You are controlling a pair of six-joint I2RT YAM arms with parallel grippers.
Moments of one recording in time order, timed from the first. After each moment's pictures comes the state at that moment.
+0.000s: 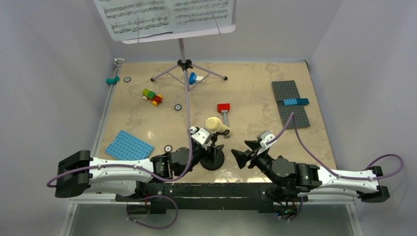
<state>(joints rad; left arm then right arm) -1.33 1.13 0.49 0.48 -0.59 -0.24 1.48 0.40 0.42 -0.20 0.82 0.30</state>
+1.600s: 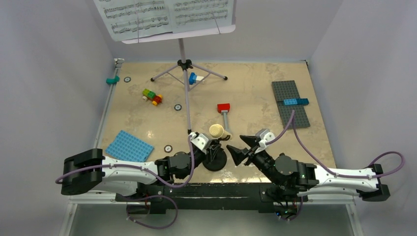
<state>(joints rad) -1.33 1.18 0.38 0.75 -0.57 -0.16 1.48 0.48 0.46 -0.03 0.80 0.20</state>
